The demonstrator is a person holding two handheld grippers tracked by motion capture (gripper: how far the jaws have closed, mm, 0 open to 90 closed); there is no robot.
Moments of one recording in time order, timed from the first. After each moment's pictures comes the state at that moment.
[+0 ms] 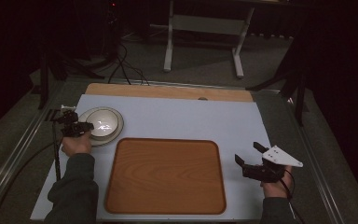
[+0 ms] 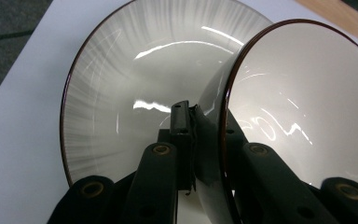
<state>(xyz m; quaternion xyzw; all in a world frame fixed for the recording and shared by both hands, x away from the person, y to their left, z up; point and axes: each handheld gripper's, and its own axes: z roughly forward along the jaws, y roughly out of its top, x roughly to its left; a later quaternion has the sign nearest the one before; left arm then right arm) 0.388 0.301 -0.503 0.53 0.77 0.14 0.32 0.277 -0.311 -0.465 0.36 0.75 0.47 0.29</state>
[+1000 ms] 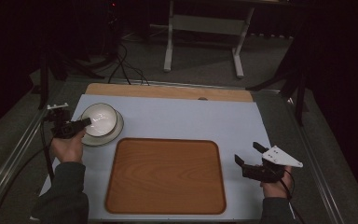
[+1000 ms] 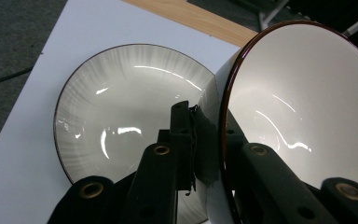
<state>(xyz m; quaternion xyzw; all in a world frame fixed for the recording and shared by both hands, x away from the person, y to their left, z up) 0.346 0.297 -0.451 0.55 0.71 0.16 0.40 0.276 -0.310 -0.464 0.36 0.75 0.47 0.29</state>
